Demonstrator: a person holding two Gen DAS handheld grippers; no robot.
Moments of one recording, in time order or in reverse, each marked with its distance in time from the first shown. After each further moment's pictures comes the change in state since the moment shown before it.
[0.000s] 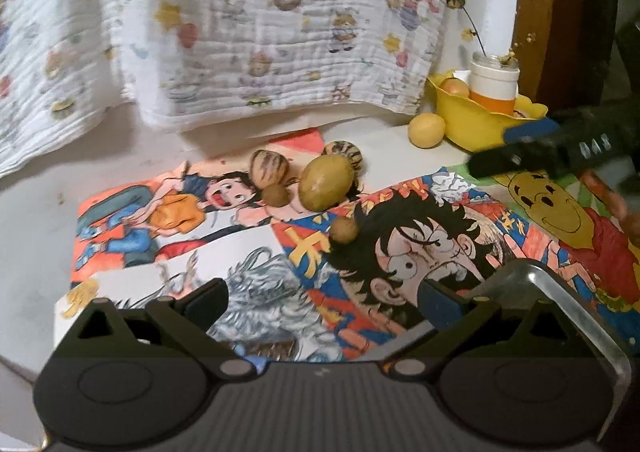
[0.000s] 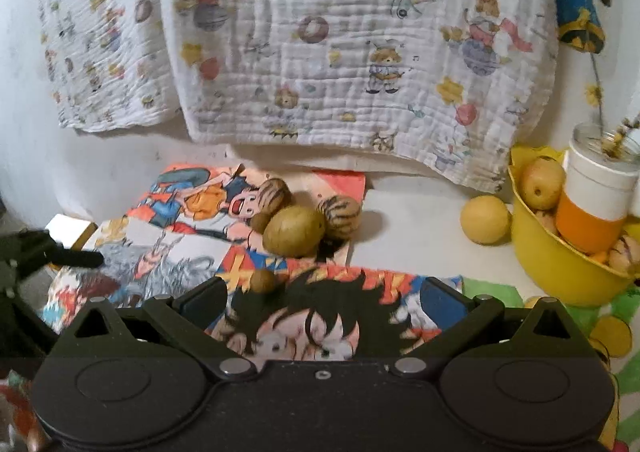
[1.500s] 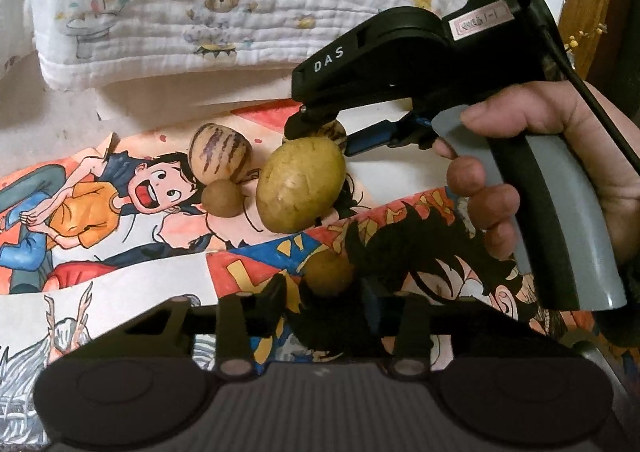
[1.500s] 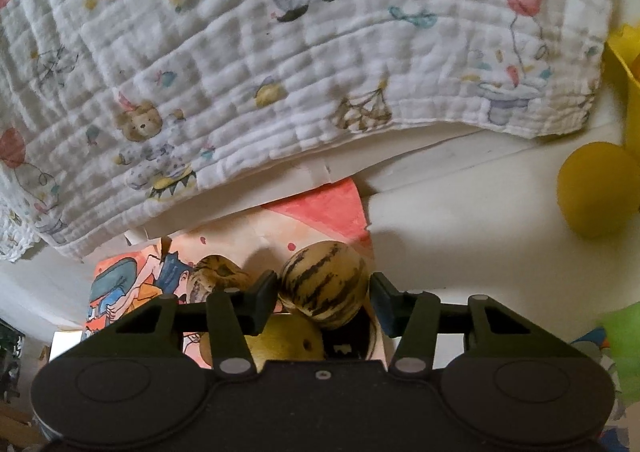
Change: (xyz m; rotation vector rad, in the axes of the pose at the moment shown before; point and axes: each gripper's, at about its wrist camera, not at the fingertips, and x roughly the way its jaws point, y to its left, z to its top) left arm 0.121 0.007 0.028 -0.097 0.061 -0.074; right arm 0.196 -0.034 0.056 0.430 0.074 -0.004
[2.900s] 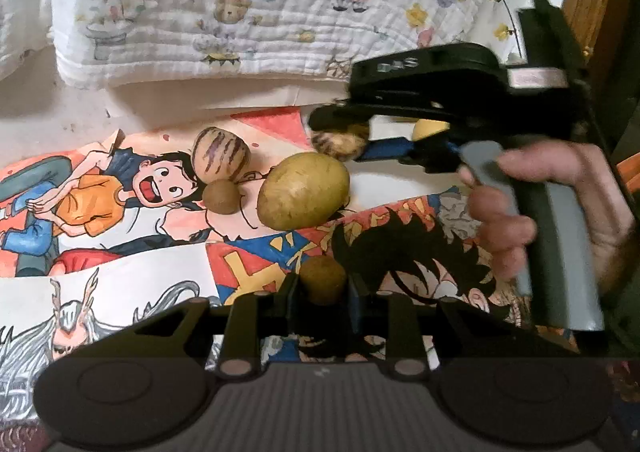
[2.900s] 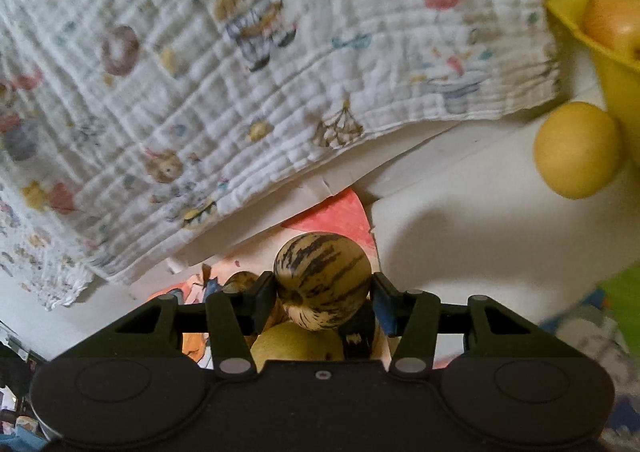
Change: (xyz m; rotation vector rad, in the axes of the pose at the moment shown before) left arm -0.020 -0.005 -0.005 -0.049 -0.019 -0.029; right arm -0.037 -0.028 -0.015 0.145 -0.102 0.173
